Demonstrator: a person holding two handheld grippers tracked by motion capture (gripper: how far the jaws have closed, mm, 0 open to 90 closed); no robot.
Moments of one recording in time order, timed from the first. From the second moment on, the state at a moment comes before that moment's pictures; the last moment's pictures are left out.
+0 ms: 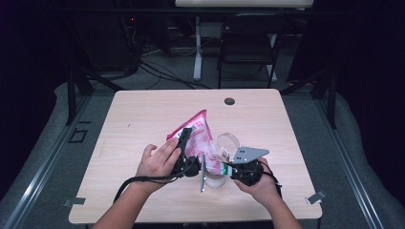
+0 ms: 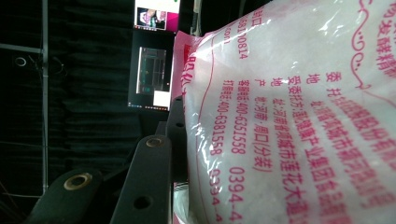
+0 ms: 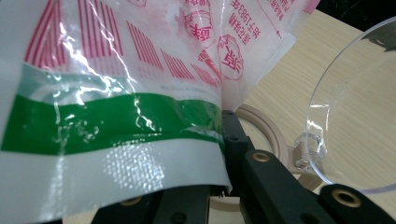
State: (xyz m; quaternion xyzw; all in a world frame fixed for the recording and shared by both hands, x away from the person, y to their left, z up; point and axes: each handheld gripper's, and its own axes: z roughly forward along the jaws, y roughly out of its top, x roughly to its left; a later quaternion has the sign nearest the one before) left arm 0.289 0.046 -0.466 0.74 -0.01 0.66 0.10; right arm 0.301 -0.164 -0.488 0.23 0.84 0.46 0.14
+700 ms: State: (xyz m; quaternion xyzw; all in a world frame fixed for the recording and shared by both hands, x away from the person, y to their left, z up) left arm 0.287 0.044 -0.466 0.74 -0.02 0.67 0.10; right arm 0.302 -0.164 -0.491 0.23 0.85 0.46 0.14
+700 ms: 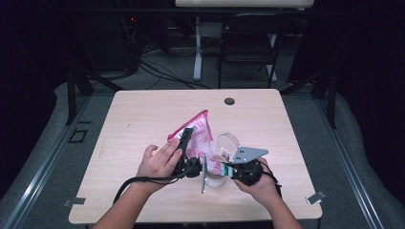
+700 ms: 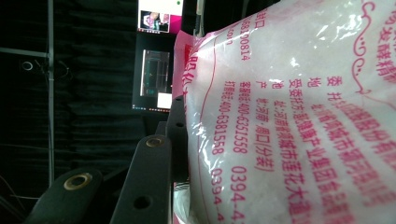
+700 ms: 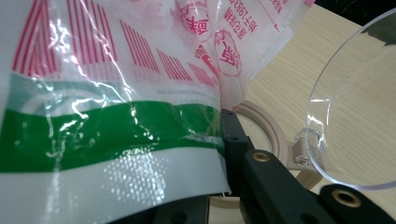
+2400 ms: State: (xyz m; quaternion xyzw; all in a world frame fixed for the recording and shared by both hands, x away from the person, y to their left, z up) left arm 0.280 0.042 -0.473 0.72 -0.05 0.69 0.09; right arm 0.305 -0.166 -0.494 0.25 0.85 0.45 0.14
